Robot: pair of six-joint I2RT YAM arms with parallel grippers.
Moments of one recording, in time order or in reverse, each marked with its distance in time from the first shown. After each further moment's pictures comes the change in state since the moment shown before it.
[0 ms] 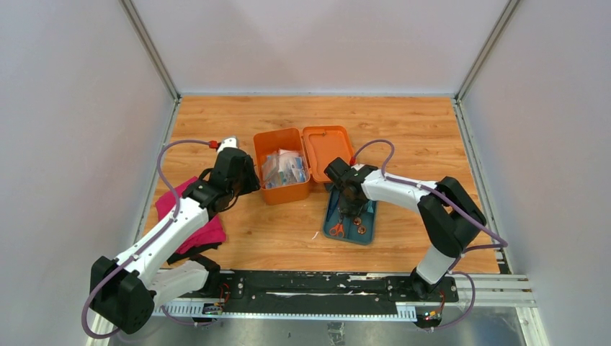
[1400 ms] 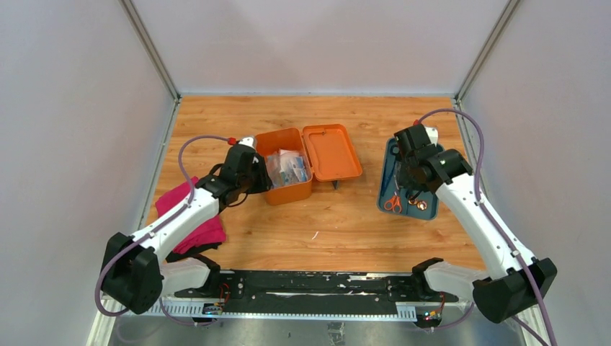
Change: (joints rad) left arm -0.003 0.140 -0.004 0.131 0.201 0.080; right arm -0.341 -0.534 0.173 -0.394 0.187 -0.375
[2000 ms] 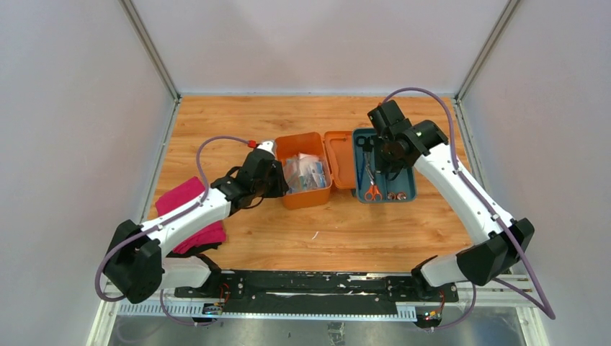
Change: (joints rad) left arm -0.153 0.060 0.010 0.066 -0.019 -0.046; right arm 0.116 0.256 0.328 -0.118 -0.163 -0.108
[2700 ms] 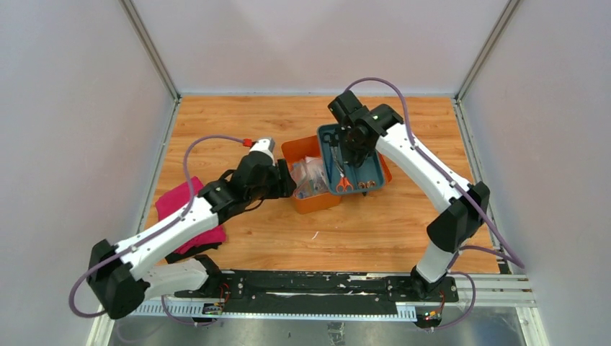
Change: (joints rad) left arm -0.132 -0.101 0.079 -0.098 -0.075 -0.093; right arm 0.132 0.280 0.253 -0.009 -0.048 0.016
